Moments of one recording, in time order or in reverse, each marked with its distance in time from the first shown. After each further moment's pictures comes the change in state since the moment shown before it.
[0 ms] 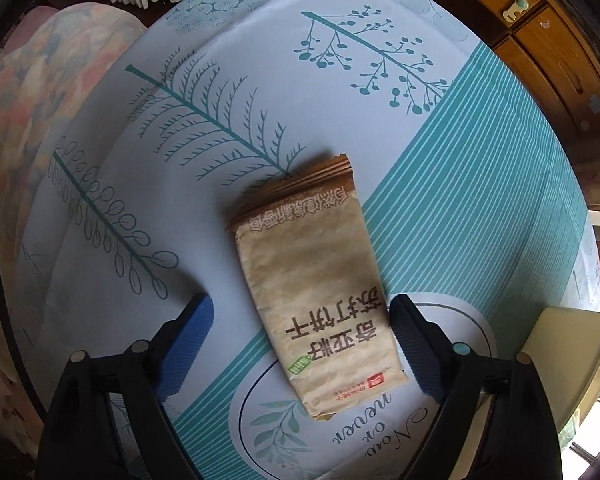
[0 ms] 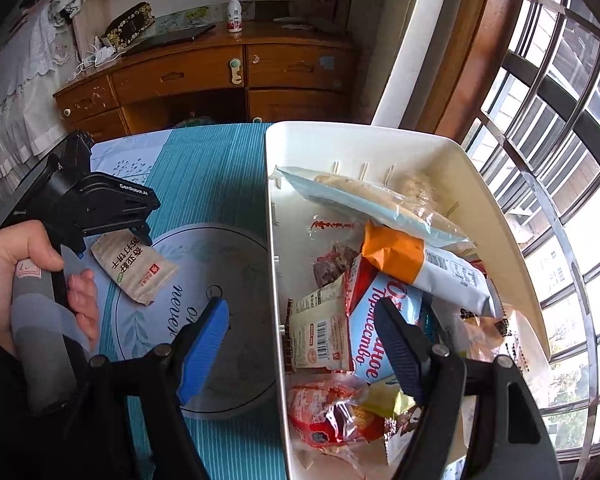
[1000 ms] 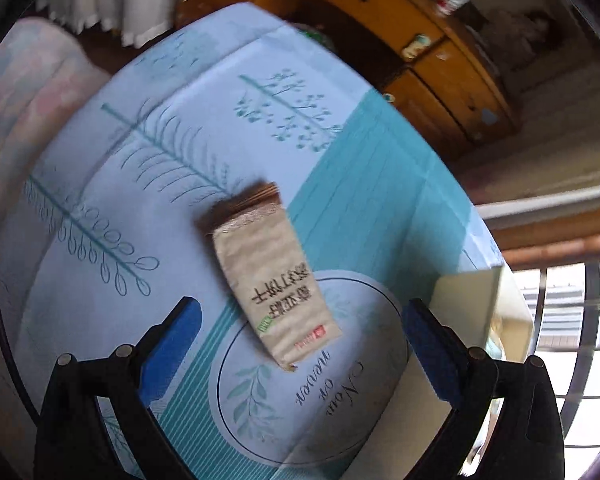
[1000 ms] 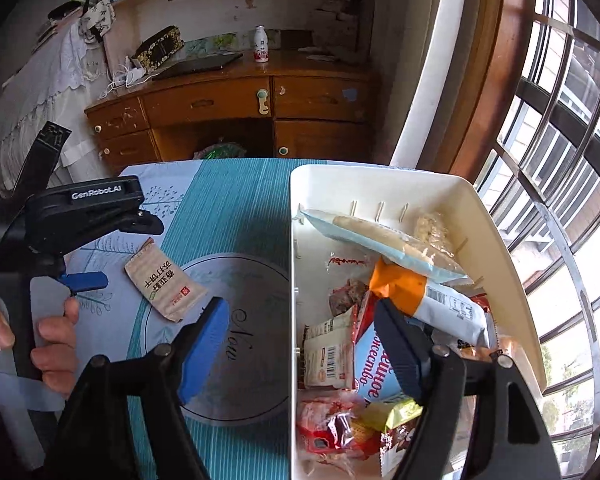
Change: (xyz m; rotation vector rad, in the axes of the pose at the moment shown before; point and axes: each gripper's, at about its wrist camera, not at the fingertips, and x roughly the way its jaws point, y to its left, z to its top) left arm -0.053 0.048 -0.015 0.060 -0.115 -0.388; right arm -0.025 -0.004 0.008 -0.056 -0.107 0.091
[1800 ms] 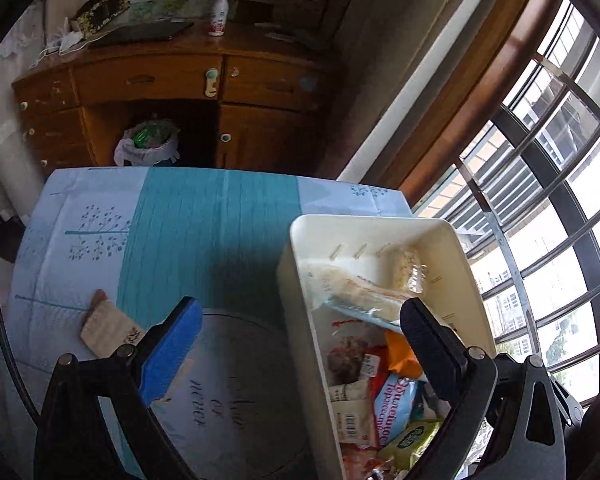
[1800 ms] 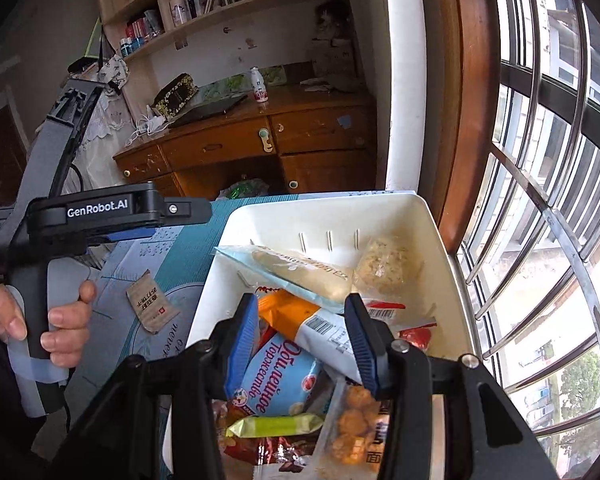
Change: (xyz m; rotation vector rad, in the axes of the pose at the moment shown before) left arm -0.053 -0.162 -0.079 0.665 -0.176 -0.115; right arm -0.011 -0.138 0.000 0.067 -0.110 0.211
